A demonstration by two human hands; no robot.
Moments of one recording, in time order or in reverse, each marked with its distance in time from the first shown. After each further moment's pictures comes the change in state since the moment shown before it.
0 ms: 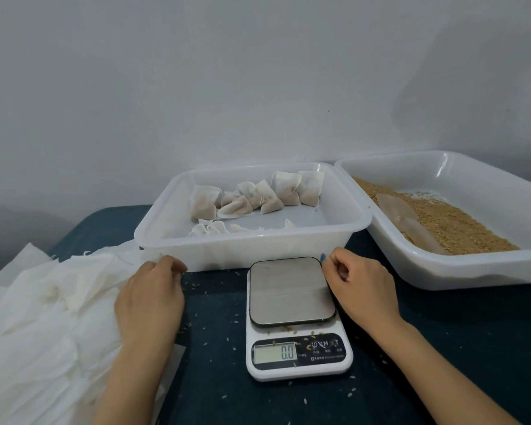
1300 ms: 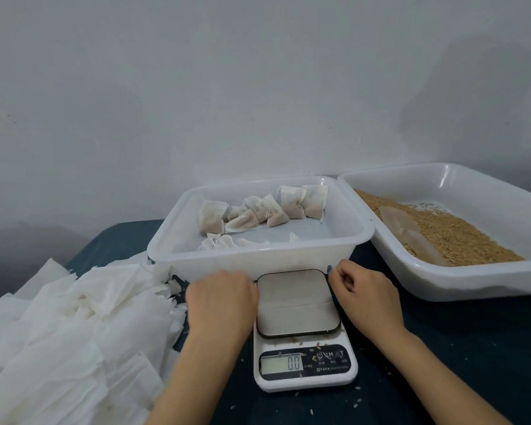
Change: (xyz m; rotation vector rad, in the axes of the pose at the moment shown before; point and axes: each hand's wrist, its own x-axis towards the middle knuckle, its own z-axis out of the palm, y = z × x) left_hand -0.019 0.083 -0.020 0.389 -0.208 0.271; right_hand 0.001 0.002 -0.001 0.026 -0.014 0.040
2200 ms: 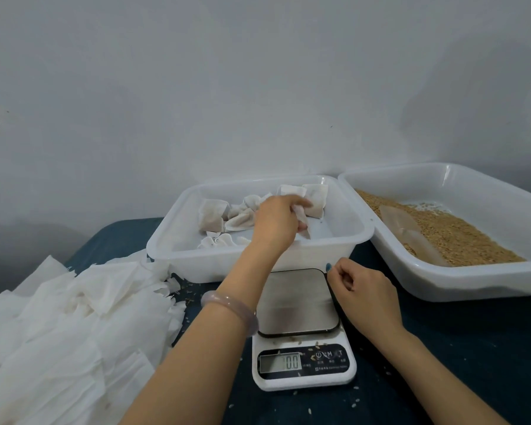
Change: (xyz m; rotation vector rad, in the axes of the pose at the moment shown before) left_hand 0.102 0.068 -0.022 -1.084 -0.083 0.137; right_hand 0.001 -0.002 -0.001 0.018 0.011 -0.006
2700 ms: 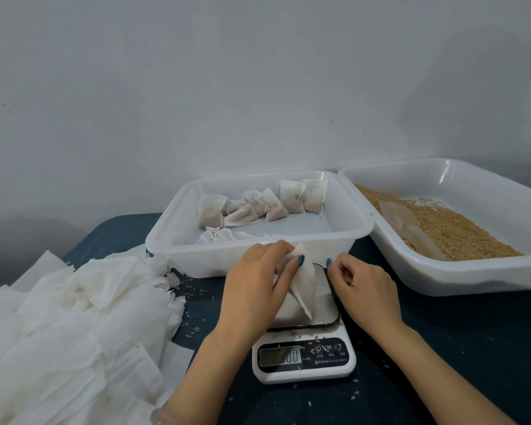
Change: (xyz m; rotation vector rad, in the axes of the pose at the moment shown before) left_hand -0.105 -0.043 -0.010 0.305 0.237 0.457; right_hand -0.001 0.000 0.000 -0.013 -0.015 0.016
